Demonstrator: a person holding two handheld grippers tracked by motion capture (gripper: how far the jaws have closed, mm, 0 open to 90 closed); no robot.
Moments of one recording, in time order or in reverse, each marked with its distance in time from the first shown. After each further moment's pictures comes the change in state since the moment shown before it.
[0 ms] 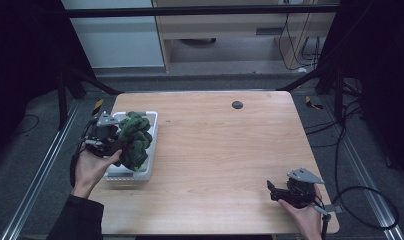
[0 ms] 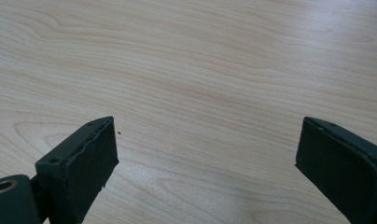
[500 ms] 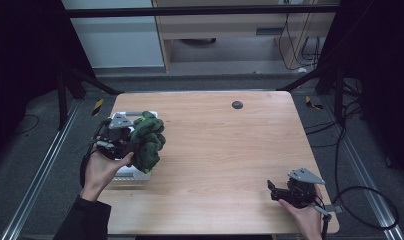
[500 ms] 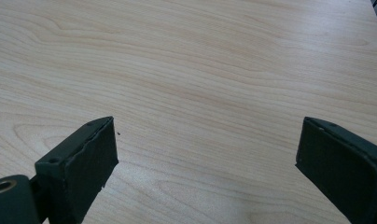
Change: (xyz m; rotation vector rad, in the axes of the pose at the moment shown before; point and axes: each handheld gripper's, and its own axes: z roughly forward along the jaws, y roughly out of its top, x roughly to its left) left arm -0.035 0.014 -0.001 -0.028 -0.068 0.064; right arm 0.000 0.000 -0.001 -0.010 -0.002 0.005
